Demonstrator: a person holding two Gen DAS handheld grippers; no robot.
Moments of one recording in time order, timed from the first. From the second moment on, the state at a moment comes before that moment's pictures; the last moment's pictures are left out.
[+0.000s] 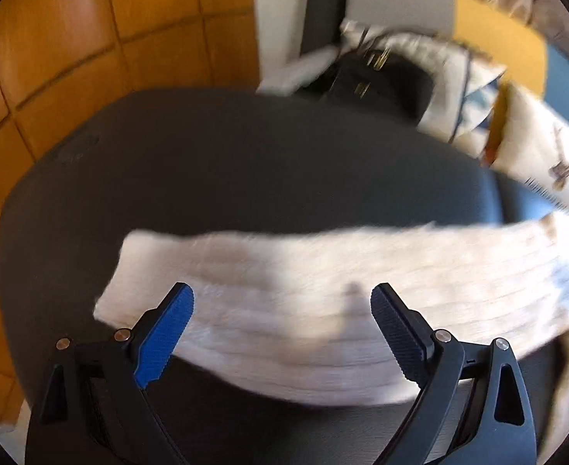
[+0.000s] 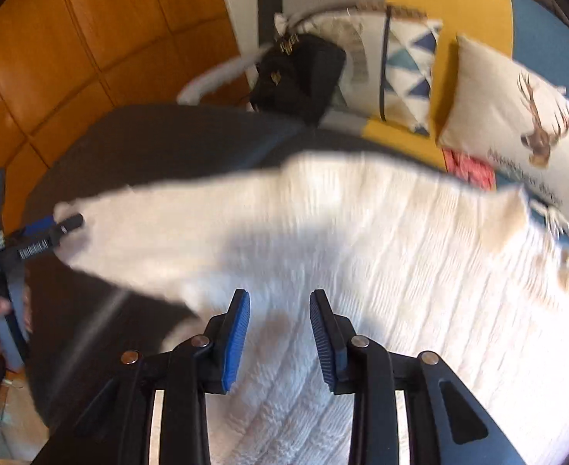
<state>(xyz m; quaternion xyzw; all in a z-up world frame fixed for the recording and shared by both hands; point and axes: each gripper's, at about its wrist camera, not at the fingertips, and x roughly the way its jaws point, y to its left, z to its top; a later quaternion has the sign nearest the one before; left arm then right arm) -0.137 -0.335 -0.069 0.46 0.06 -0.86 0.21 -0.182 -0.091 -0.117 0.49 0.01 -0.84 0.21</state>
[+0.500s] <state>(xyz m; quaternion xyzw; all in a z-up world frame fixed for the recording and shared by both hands) -0.121 -0.417 -0.078 0.45 0.10 -0.85 0.25 -0.237 -0.171 -0.117 0.50 0.10 -0.83 0.25</state>
